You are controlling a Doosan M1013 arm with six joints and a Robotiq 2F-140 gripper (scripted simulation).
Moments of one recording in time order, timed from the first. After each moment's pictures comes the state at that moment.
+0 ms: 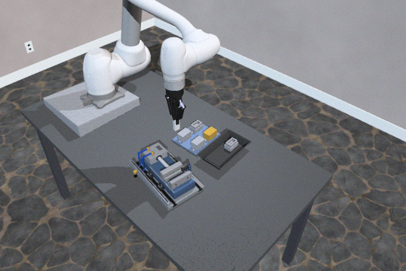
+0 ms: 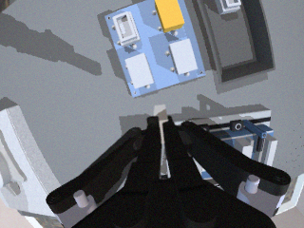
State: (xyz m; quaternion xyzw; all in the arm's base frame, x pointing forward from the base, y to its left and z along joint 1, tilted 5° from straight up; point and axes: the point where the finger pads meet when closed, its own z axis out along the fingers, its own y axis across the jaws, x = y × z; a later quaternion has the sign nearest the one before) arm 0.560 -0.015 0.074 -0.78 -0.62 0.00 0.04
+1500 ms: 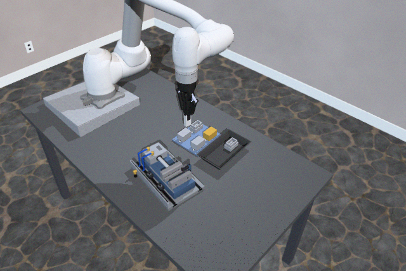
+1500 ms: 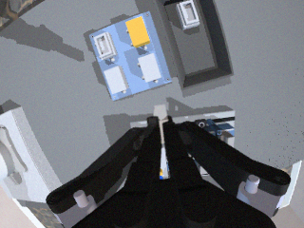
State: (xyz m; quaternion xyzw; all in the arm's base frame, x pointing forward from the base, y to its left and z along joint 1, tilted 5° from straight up) arm 0.634 -0.024 0.134 -0.79 -0.62 0.00 0.04
